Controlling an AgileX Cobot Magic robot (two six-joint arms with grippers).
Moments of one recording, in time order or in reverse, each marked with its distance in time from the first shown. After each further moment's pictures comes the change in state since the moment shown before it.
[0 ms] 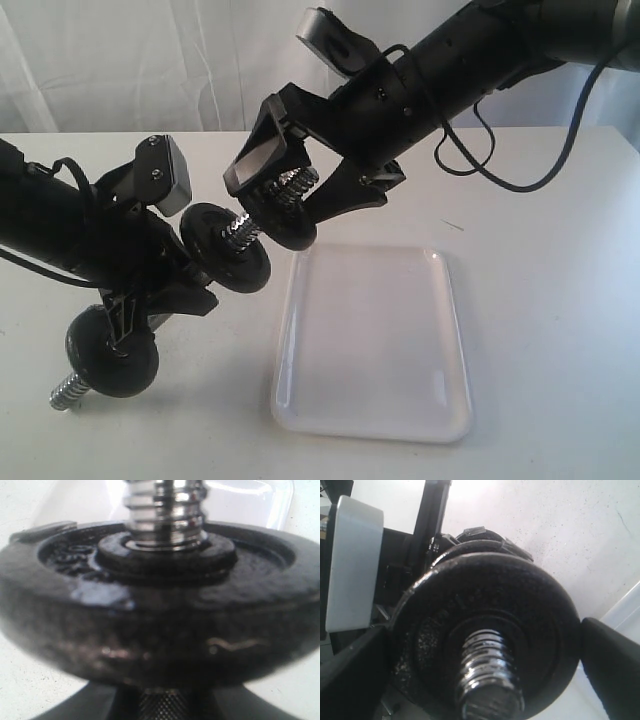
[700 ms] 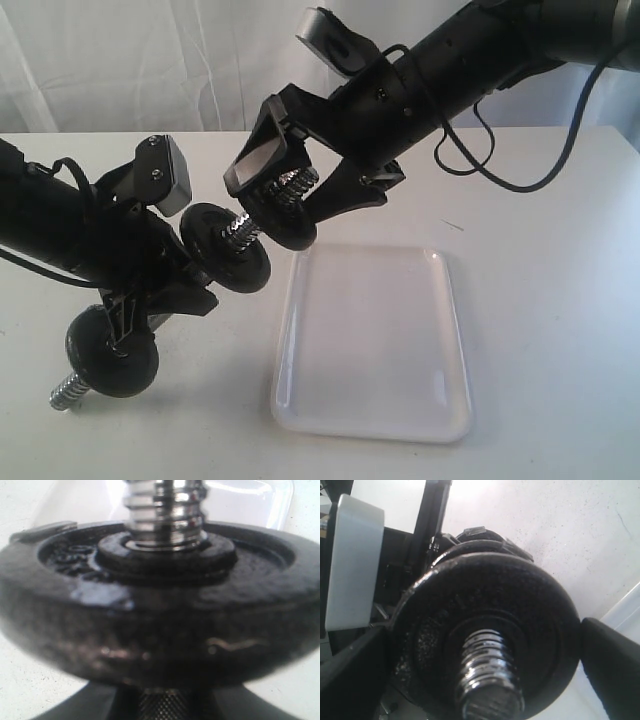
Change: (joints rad) left arm 0.000 0.000 0.000 0.000 0.000 0.000; right arm 0.000 0.000 0.000 0.000 0.000 -0.012
